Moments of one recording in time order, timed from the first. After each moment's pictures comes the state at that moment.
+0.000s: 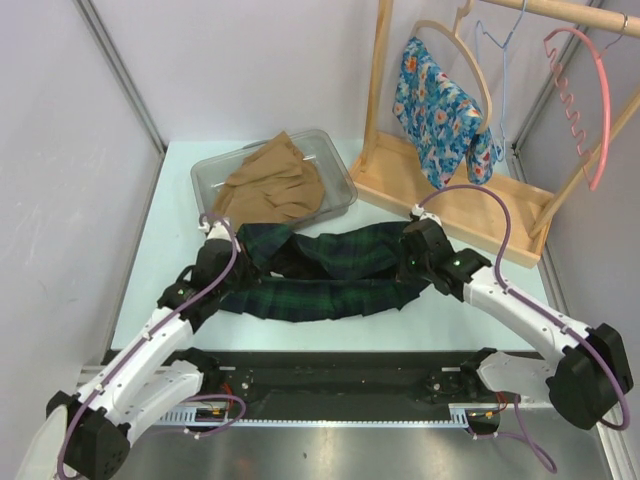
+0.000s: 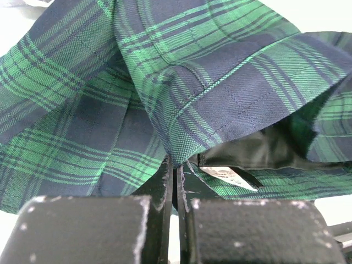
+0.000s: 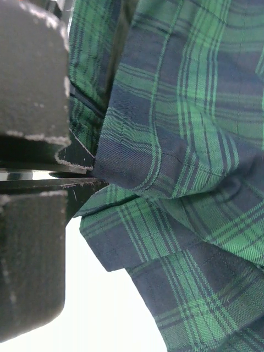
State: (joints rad) left arm -0.43 0.80 0.58 -0.43 -0.10 -0.63; right arm 0.61 1.14 0.82 -0.55 0.12 0.64
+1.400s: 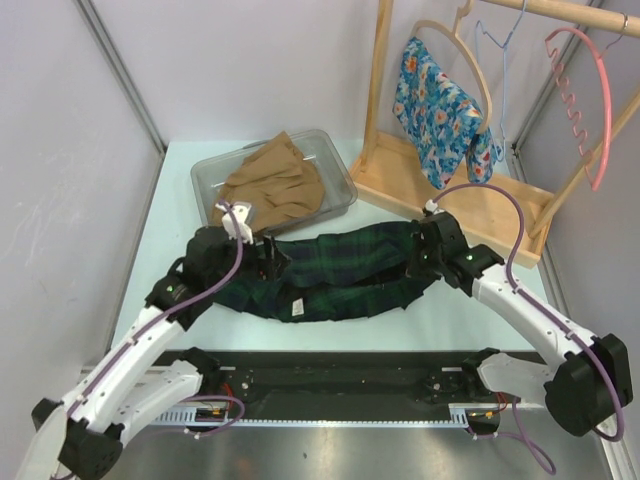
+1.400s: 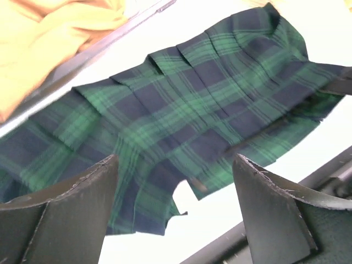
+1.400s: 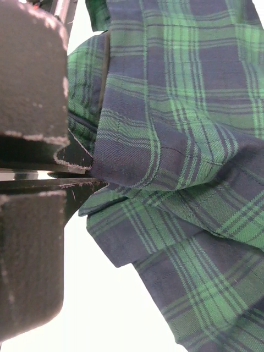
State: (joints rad) left arm -0.51 0.83 0.75 -0.40 0.09 -0.31; right arm 0.50 1.12 0.83 -0.59 0.04 0.61
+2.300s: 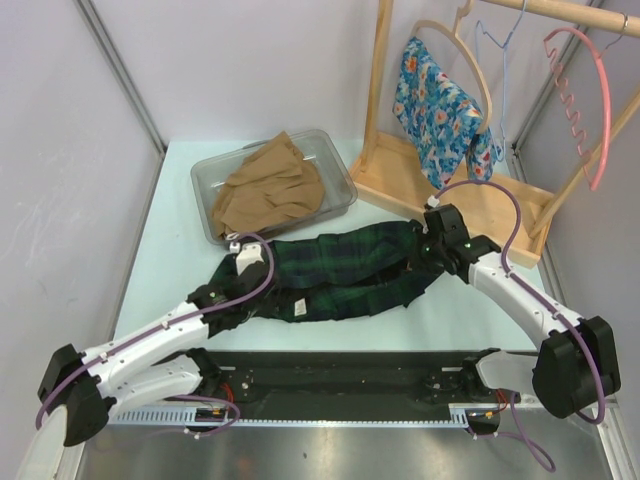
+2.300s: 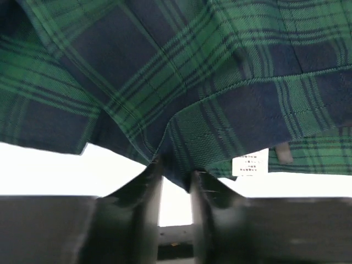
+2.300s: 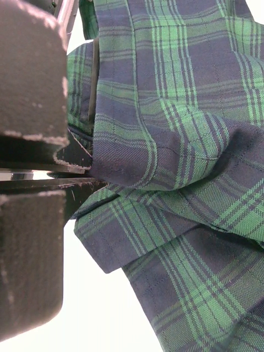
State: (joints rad) left arm -0.82 0.94 0.58 -0.63 -0.38 -0.83; right arm 0.40 1.23 0.86 -0.56 -0.08 0.58
